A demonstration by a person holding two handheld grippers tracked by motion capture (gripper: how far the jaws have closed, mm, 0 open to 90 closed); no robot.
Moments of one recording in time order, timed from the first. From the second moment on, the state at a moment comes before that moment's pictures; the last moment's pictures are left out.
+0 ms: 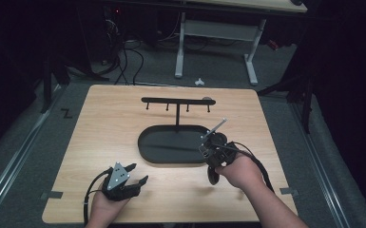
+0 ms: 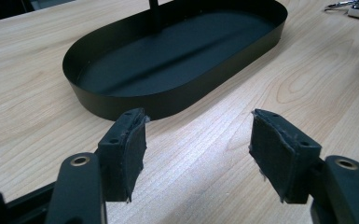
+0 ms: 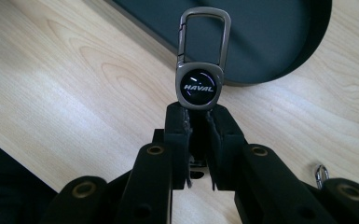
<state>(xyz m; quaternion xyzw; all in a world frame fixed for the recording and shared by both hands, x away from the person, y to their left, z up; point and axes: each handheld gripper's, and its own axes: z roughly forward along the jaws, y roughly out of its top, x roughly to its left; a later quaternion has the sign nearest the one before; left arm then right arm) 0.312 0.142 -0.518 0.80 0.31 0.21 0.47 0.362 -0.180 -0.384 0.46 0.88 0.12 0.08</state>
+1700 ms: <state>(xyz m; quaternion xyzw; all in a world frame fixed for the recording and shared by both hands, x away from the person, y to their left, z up) 0.301 0.153 -0.521 0.81 0.31 0.21 0.46 0.413 -0.164 -0.354 0.46 0.86 0.18 0.12</state>
